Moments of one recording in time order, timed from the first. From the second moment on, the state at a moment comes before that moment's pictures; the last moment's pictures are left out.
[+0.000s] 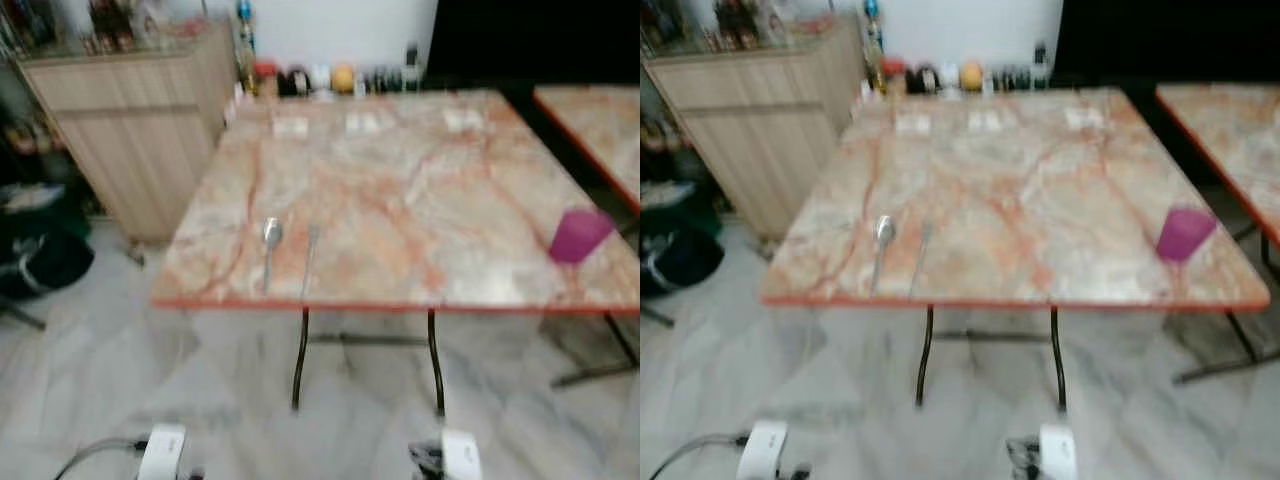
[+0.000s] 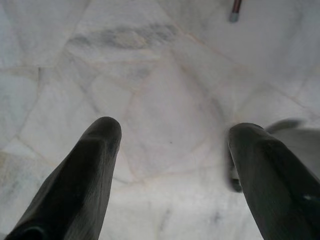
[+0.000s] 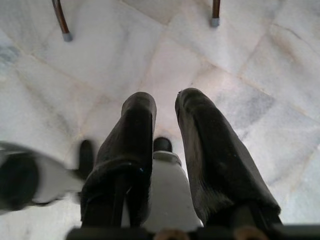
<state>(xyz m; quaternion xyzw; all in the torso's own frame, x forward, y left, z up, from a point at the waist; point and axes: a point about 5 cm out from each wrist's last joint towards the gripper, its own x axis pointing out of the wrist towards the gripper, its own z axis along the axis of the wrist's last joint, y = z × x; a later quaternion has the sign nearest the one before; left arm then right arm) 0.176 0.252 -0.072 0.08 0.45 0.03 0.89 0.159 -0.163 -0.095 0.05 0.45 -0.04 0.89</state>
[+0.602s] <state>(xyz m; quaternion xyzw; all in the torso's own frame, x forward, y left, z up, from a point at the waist) 0.182 0.264 -0.066 0.08 0.45 0.05 0.89 0.169 -0.151 -0.091 0.06 0.44 -0.02 0.89</state>
